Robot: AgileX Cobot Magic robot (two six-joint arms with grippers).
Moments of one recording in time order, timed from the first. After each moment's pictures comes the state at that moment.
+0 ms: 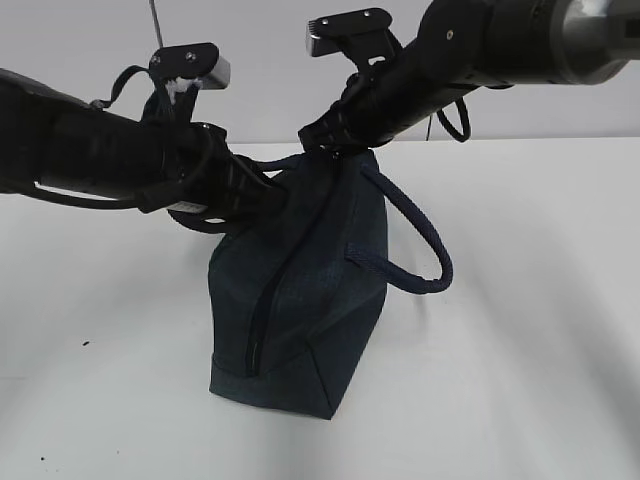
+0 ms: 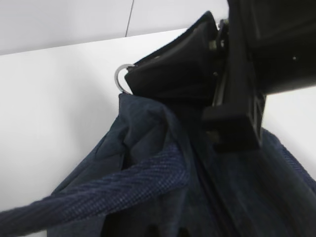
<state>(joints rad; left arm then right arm) -0.45 1.71 -1.03 -1.38 0.39 1.38 0.39 2.05 -1.62 0.30 0.43 -0.37</state>
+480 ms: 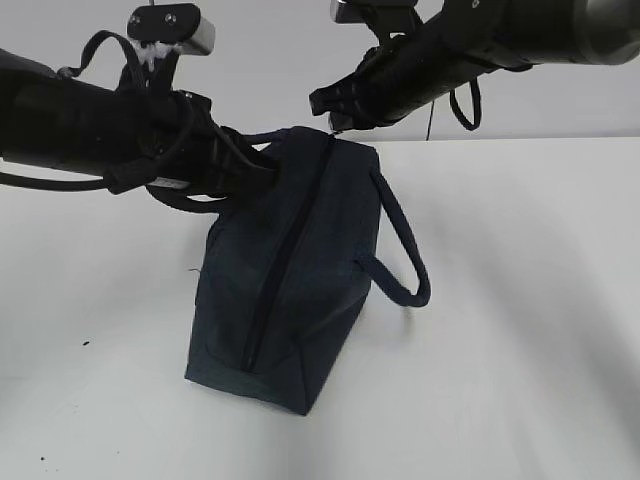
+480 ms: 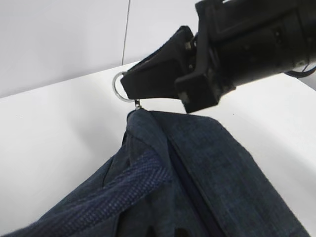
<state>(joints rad) -0.45 1.62 -1.03 -1.32 0.39 1.38 0.32 2.05 -1.67 0.43 0.46 -0.37</state>
